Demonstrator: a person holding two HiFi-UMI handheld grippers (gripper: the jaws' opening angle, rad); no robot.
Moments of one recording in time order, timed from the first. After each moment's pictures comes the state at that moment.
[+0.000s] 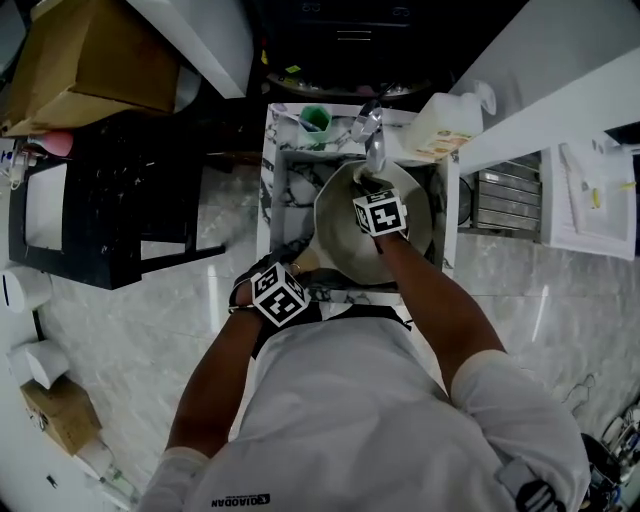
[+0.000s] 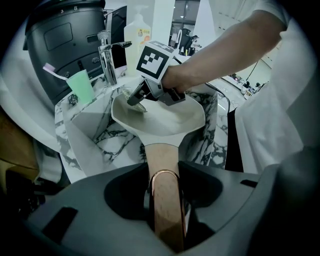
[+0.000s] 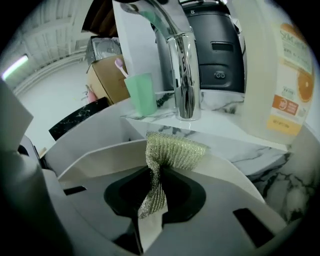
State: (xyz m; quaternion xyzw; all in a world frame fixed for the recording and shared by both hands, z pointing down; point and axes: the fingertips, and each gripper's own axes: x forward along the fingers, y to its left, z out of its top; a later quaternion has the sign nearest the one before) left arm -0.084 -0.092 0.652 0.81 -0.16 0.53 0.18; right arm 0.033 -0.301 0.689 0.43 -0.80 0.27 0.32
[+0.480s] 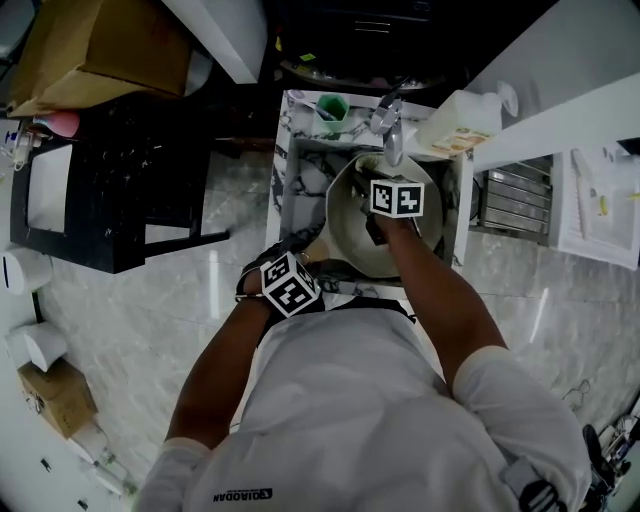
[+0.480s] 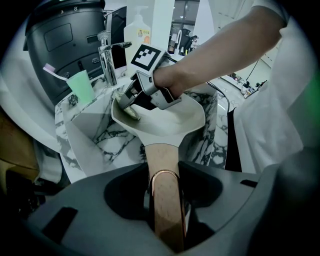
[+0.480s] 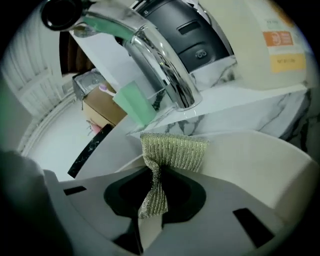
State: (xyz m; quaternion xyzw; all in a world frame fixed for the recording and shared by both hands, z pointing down) left arm -0.084 -0.093 0.653 0.81 -0.16 0.53 0.17; right arm 0.002 -0.303 0.690 0.40 -0.79 0.43 0.17
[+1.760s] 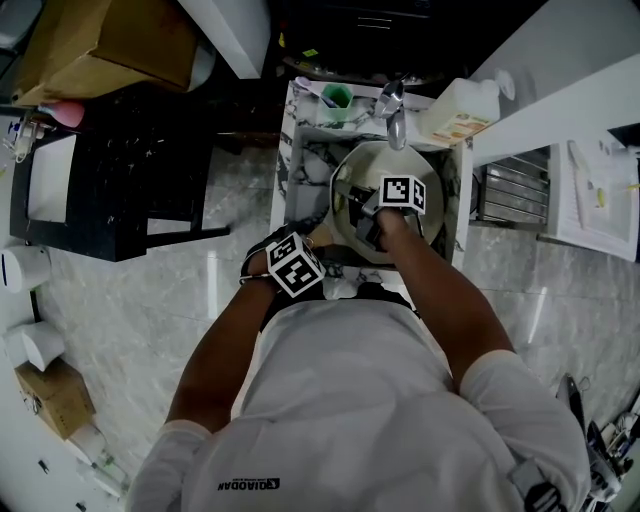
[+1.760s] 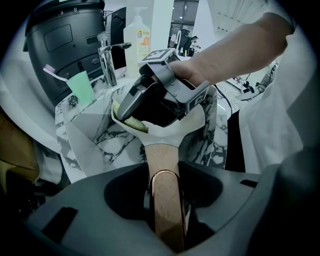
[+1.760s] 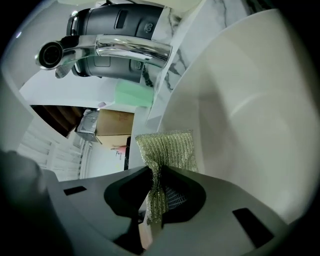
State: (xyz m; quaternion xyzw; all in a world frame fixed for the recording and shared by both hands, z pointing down) left arm -0.082 -0.092 0.652 0.82 -0.16 0.53 0.17; right arm -0.053 -0.233 0.663 0.25 -0.68 0.69 0.00
